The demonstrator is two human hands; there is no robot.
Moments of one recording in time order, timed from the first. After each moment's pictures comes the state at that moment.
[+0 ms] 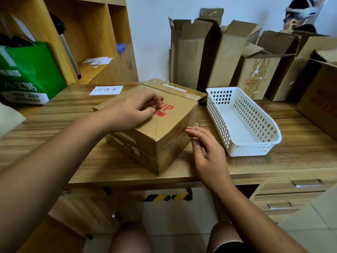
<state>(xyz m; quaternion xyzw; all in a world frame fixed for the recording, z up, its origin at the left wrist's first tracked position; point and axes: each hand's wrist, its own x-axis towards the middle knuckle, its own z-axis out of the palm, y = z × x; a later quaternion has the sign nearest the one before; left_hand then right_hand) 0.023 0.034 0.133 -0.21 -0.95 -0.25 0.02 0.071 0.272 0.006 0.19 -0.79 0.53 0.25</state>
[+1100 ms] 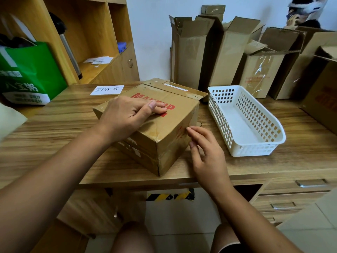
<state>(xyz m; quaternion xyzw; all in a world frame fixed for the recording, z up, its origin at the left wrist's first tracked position) 0.039 0.029 0.112 -0.24 -0.91 -0.27 0.22 0.072 0.265 0.001 0.19 -0.81 0.48 0.27</state>
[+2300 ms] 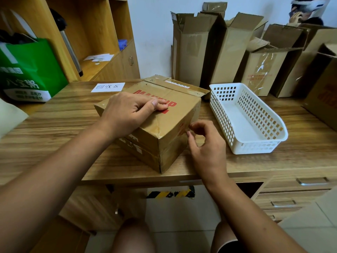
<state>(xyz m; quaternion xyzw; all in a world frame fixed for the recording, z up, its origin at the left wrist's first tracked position) 0.035 0.029 0.109 -0.23 -0.91 -0.27 0.23 0.064 0.252 0.013 0.14 -0.80 0.47 0.34</state>
